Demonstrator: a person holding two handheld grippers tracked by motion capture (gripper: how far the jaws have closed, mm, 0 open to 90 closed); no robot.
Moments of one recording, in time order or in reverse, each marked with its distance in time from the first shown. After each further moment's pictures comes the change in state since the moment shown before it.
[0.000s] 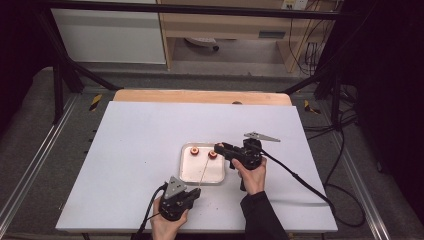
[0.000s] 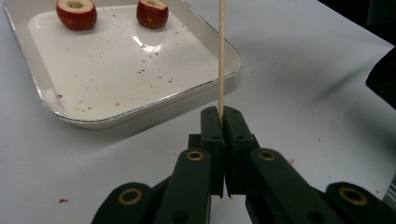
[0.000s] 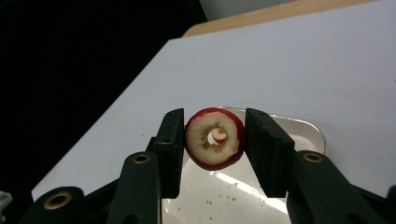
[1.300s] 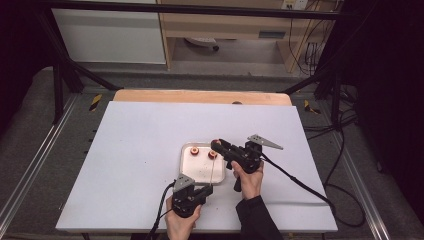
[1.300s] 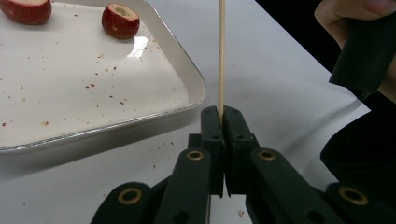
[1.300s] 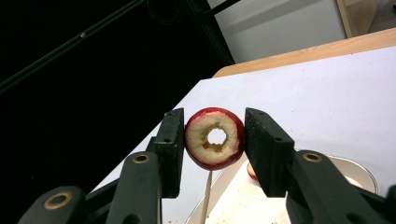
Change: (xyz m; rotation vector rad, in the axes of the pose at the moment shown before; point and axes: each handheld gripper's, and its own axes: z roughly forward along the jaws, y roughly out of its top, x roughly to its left) left arm -0.015 0.012 0.019 -0.055 -0.061 -0.162; right arm 0.010 -0.008 -0.003 -0.172 0.111 0.000
